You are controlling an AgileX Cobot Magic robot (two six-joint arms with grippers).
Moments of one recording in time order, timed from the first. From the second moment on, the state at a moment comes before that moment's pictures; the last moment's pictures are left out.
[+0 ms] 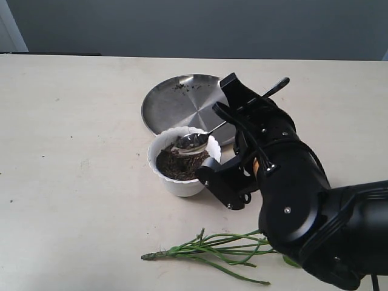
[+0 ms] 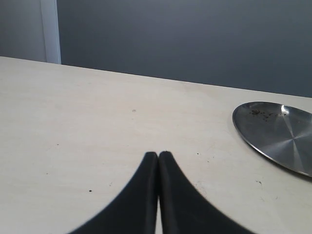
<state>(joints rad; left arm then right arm) 0.02 0.00 0.00 -0.18 0.25 0.01 1.26 1.56 -0.65 -1.73 1.02 0.13</state>
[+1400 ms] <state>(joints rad) 0.02 0.00 0.00 -0.18 0.25 0.01 1.31 1.66 -0.78 -1.63 1.02 -0.11</state>
